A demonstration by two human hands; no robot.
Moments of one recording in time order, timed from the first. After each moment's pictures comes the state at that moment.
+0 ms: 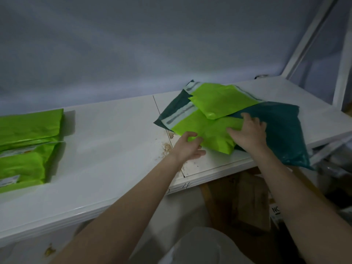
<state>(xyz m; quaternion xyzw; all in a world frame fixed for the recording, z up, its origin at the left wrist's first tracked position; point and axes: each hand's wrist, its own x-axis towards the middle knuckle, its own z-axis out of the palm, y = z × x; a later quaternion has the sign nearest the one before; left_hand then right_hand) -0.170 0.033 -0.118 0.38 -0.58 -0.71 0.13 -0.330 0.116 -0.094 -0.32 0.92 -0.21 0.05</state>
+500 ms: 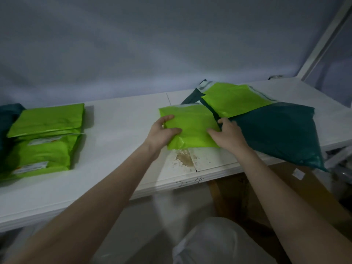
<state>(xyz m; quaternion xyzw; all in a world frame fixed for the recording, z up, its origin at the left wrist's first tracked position) -0.100 -0.011 -0.097 0.41 -0.54 -0.67 0.30 -0.259 0.085 -0.093 -0.40 0.86 -0.27 0.15</state>
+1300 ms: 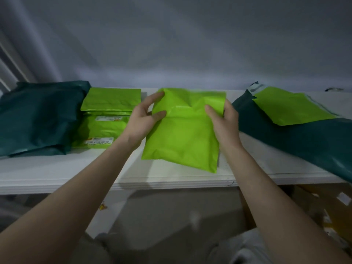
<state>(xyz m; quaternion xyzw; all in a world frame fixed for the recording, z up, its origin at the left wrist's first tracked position) 0.072 -0.068 -0.082 0.37 -0.59 -0.57 0.43 -0.110 0.000 -0.086 -0.41 0.62 -0.64 0.20</state>
